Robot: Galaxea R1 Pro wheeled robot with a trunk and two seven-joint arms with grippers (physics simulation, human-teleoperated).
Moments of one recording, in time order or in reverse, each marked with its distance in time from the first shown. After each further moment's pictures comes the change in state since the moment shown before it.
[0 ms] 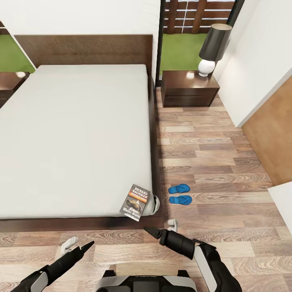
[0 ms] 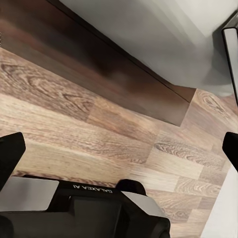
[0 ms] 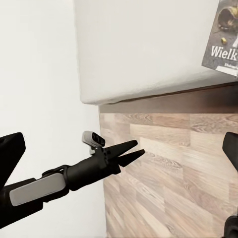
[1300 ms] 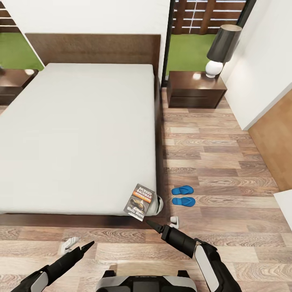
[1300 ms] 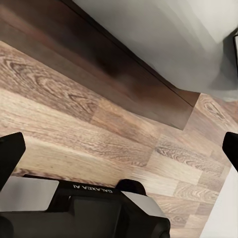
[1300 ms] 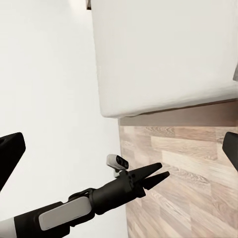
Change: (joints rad) left arm 0.000 -0.001 0.000 0.000 0.000 0.003 0.002; right arm 0.001 0.000 -0.002 0.000 -0.141 -0.001 0.000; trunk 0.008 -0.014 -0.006
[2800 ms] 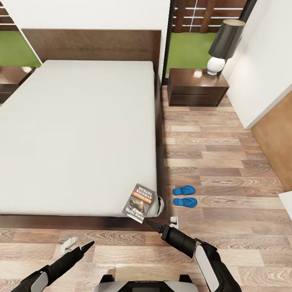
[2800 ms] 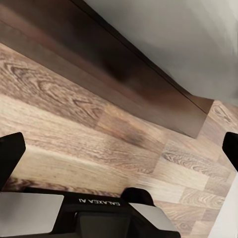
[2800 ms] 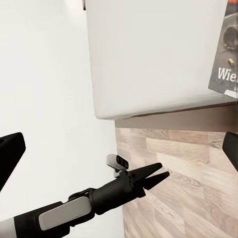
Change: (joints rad) left arm 0.000 0.000 0.000 0.000 0.000 0.001 0.003; right arm 0.000 0.000 0.000 0.000 0.001 0.000 0.000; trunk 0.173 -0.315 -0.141
